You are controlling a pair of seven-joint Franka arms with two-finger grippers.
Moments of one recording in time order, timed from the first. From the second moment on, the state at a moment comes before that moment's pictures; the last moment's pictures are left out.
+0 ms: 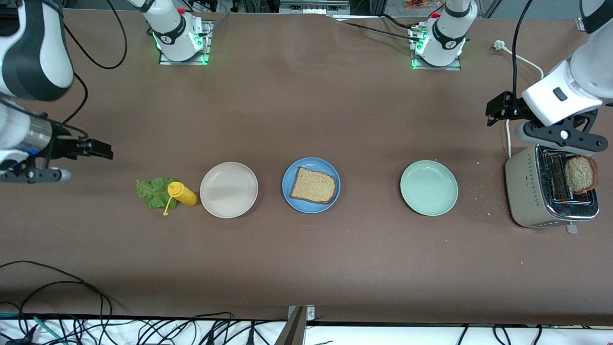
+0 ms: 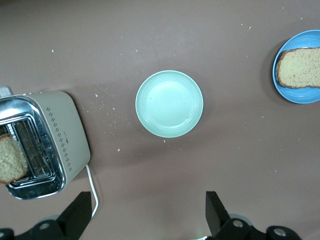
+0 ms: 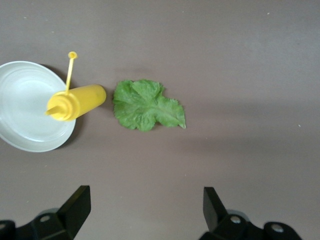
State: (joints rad) left arm 0.13 0.20 -0.34 -1.30 0.11 1.37 0.07; right arm 0.07 0.24 -0.10 -1.64 0.02 1.75 -0.06
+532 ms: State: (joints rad) left arm 0.03 0.03 -0.22 -1.48 0.04 1.41 0.07; right arm 0.06 0.40 -0.10 -1.69 0.03 1.98 -0.09
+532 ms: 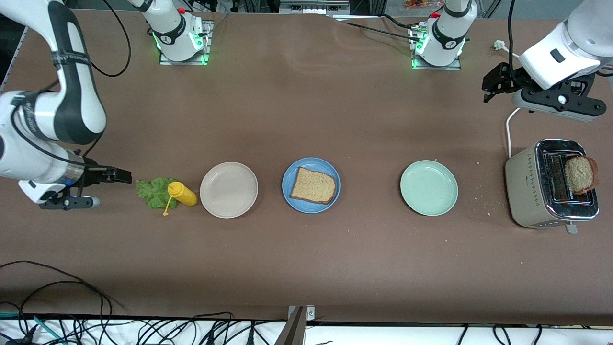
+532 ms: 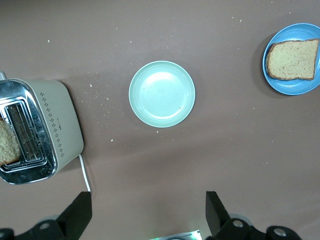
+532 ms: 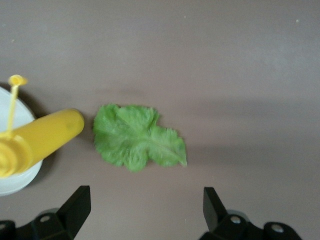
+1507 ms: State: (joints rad) left arm 0.01 -0.02 -0.17 -1.57 0.03 1.43 0.06; right arm 0.06 0.51 -0.09 -2.01 0.03 2.57 -0.15
